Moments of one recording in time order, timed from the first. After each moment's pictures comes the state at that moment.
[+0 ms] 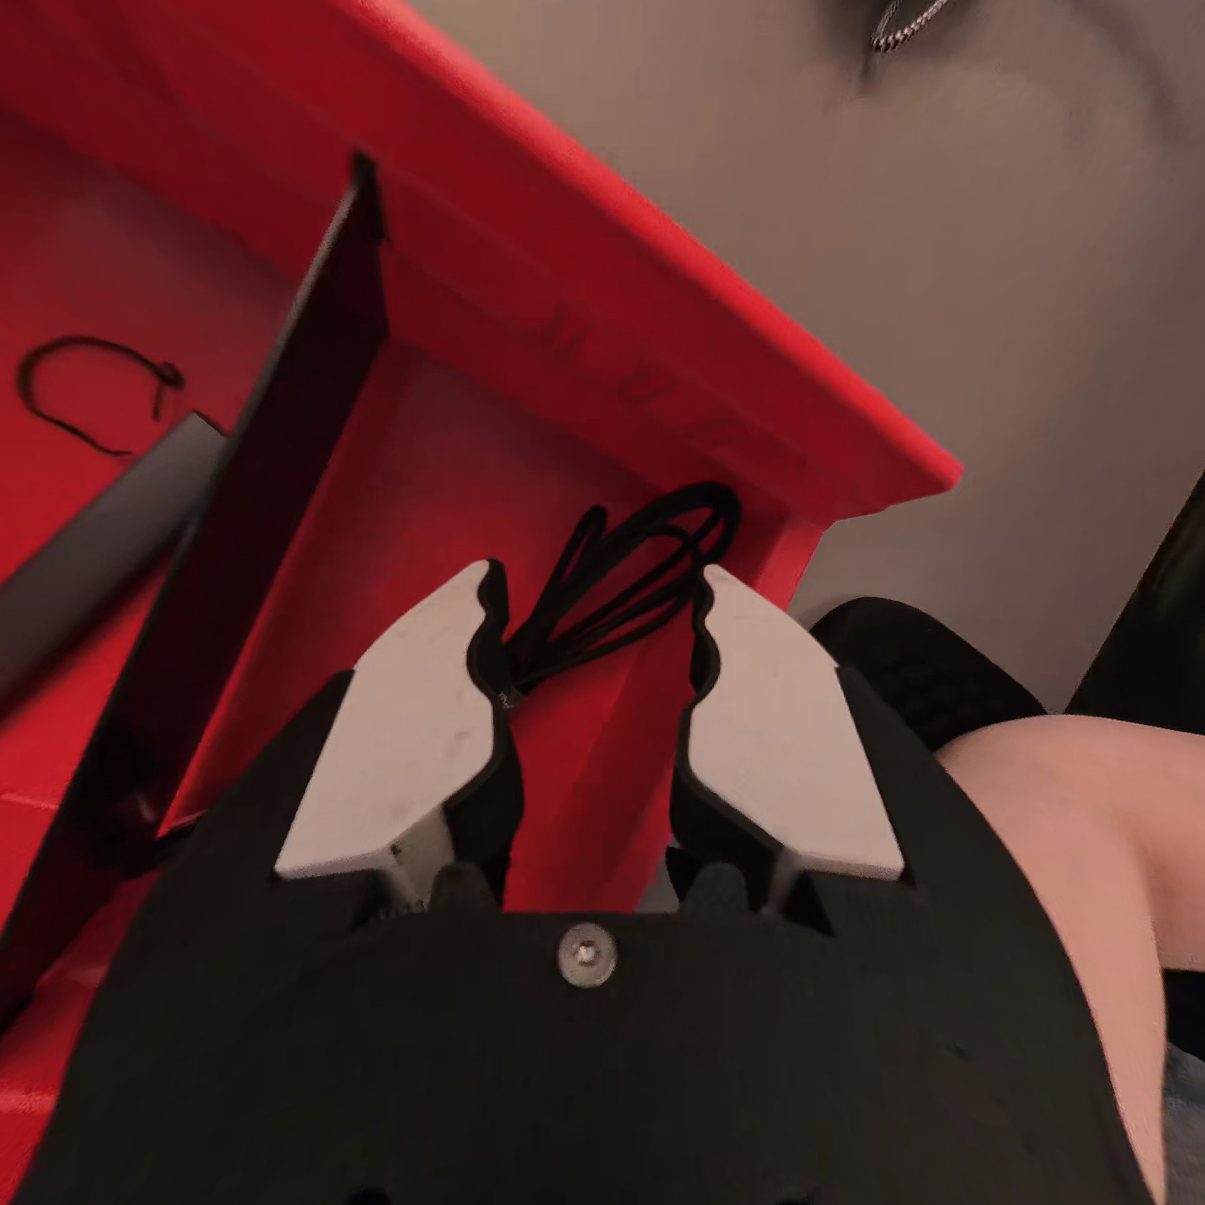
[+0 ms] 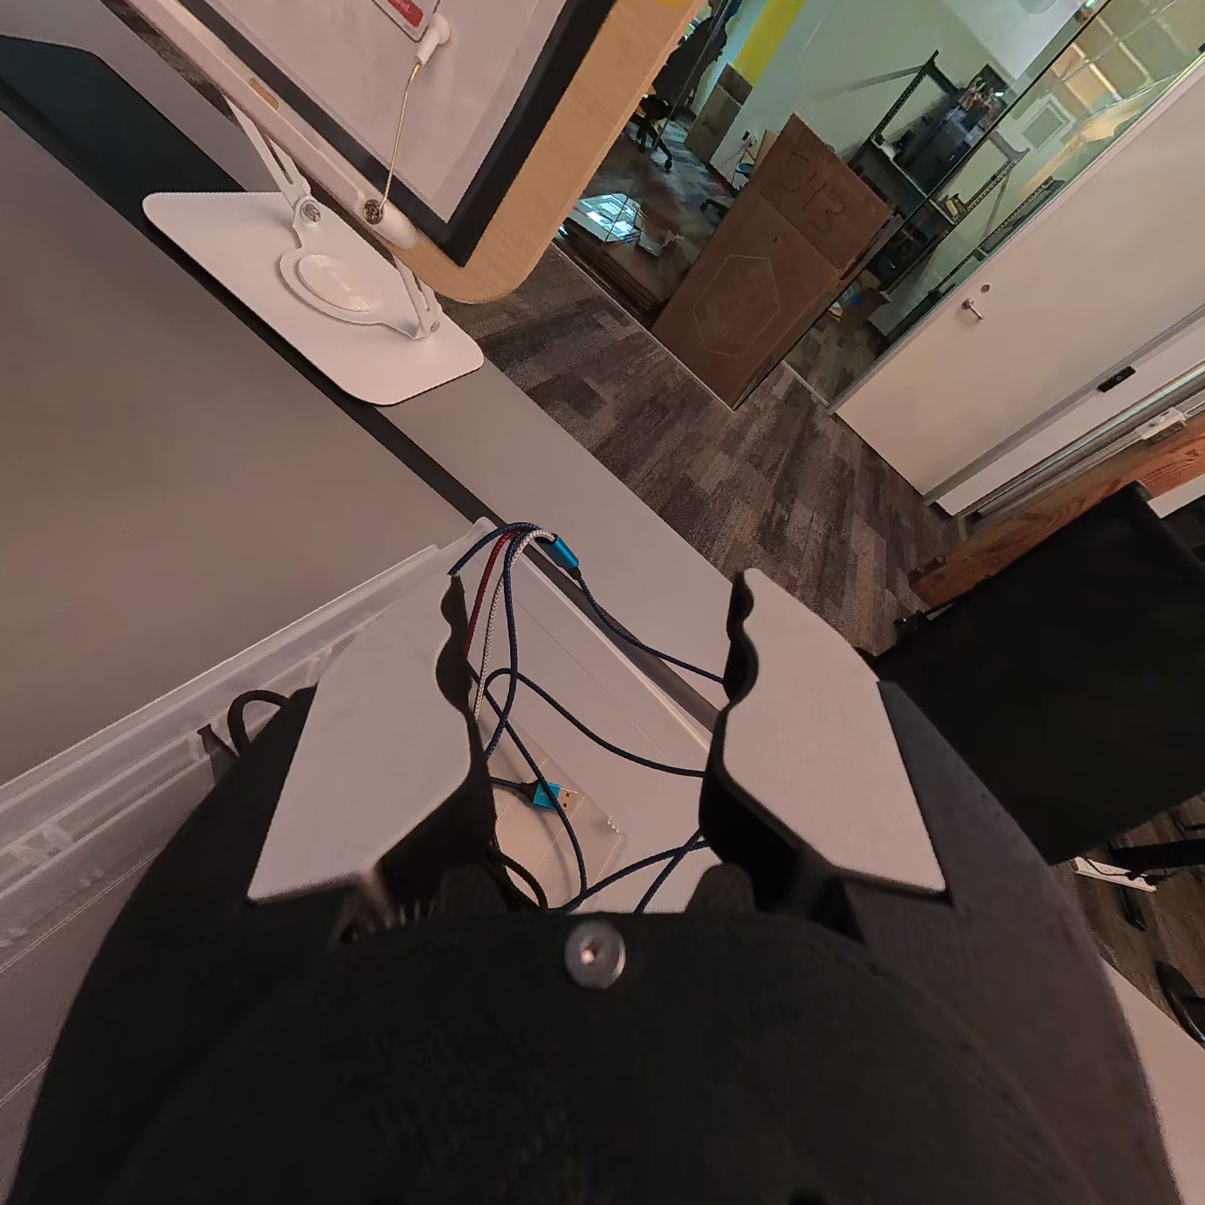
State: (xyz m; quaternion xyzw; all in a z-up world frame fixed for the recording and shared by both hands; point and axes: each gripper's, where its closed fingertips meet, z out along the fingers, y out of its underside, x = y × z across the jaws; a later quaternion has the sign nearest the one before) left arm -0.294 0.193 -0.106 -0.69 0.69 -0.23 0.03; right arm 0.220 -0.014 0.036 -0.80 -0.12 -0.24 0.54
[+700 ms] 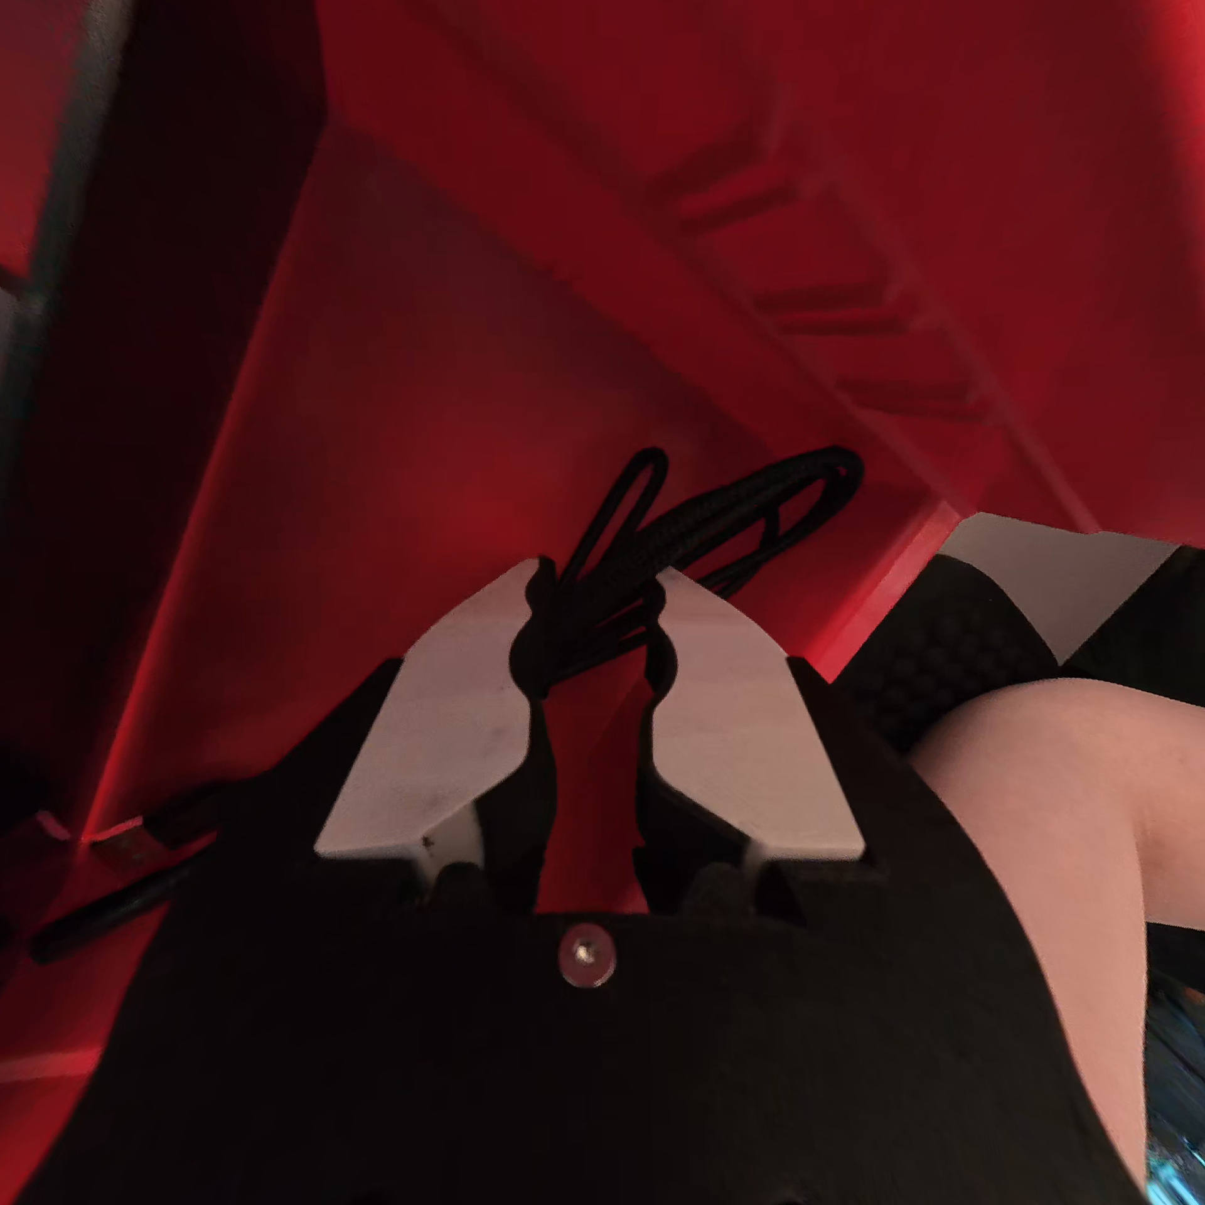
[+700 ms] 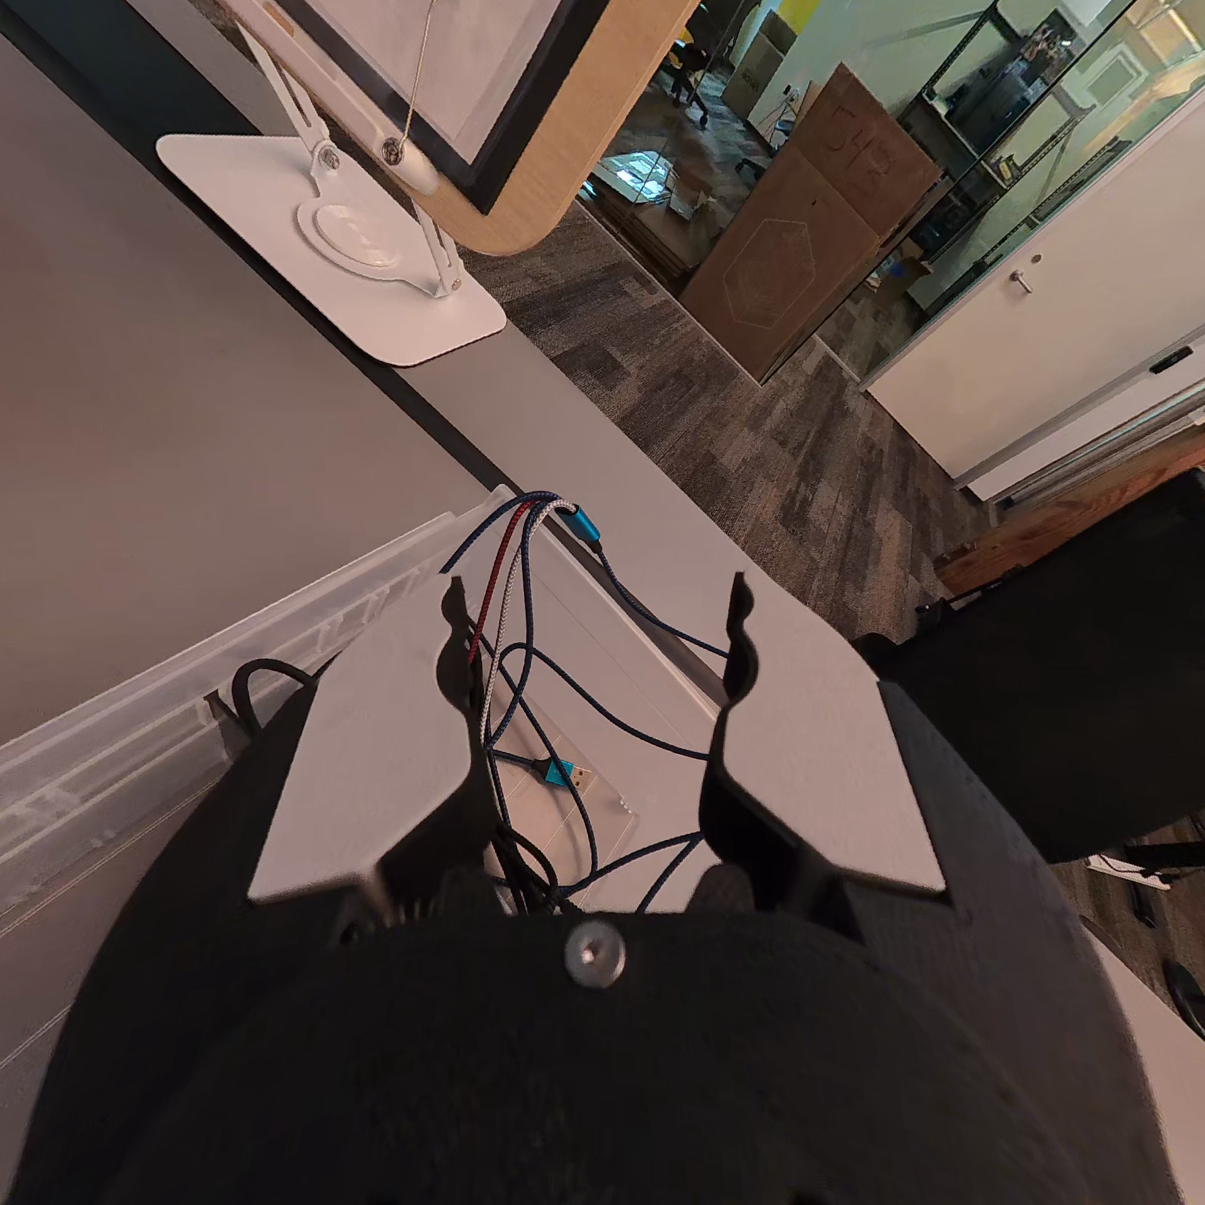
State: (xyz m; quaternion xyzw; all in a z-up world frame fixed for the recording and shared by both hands) left arm -0.313 0.194 -0.151 -0.71 0.68 -0.14 -0.10; right arm 0.220 -0.013 0.020 -0.82 -0.13 -0.23 0.51
